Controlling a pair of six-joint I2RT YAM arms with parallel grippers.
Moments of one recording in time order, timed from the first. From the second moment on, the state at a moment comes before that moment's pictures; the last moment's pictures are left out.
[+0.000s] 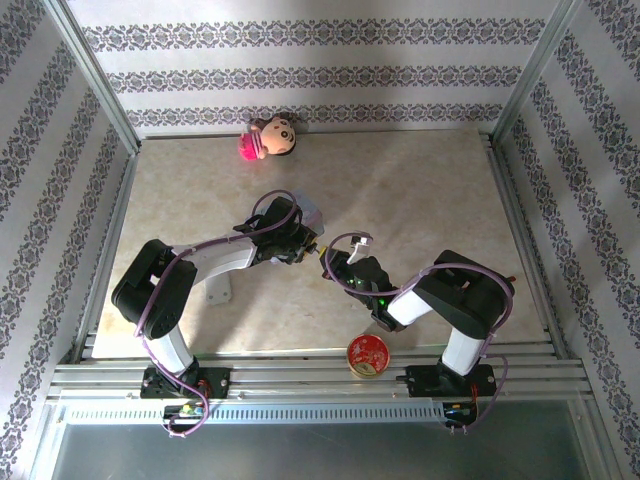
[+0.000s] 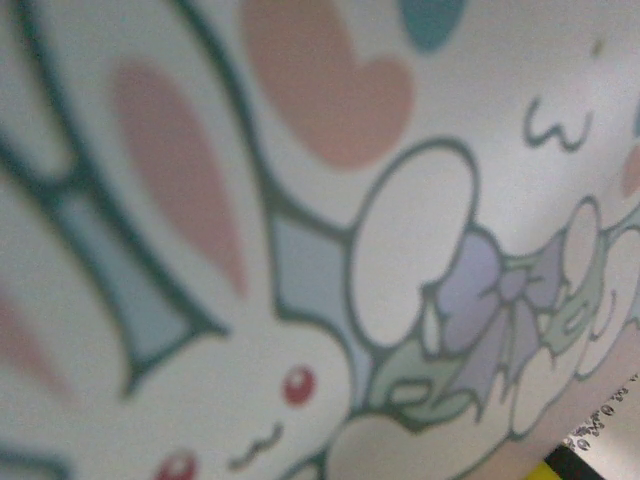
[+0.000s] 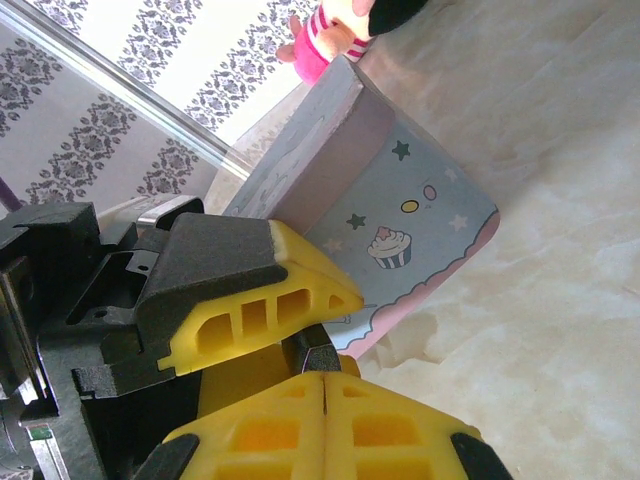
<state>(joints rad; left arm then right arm) -0.58 1.72 1.01 -0.14 0.25 -1.55 0.82 1.76 0.40 1.16 0.18 0.91</state>
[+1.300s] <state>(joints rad) -0.57 1.74 1.01 -0.13 0.23 -1.55 0.82 1.79 0.46 1.11 0.17 0.73</state>
